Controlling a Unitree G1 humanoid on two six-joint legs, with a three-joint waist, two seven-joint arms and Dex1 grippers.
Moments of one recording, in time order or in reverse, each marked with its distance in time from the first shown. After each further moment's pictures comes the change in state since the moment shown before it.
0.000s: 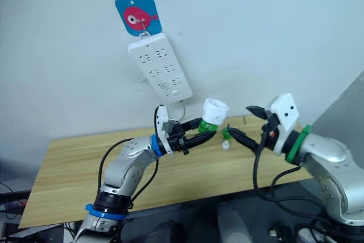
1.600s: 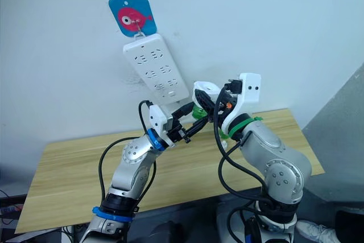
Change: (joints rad) left arm 0.015 -0.012 -0.014 0.052 0.138 -0.317 0.167; right arm -0.213 0.472 0.135 0.104 0.101 0.061 -0.651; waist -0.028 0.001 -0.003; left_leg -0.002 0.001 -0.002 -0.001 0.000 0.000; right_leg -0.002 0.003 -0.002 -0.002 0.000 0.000
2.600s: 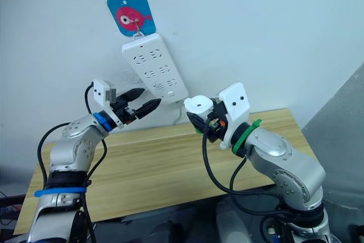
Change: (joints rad) left arm -0.250 0.337 0.265 0.350 -0.178 0.342 -0.136; right arm 0.045 -0.391 0.239 -0.071 -0.083 -0.132 0.227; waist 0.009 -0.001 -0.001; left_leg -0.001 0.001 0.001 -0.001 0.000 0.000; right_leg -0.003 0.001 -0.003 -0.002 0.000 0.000
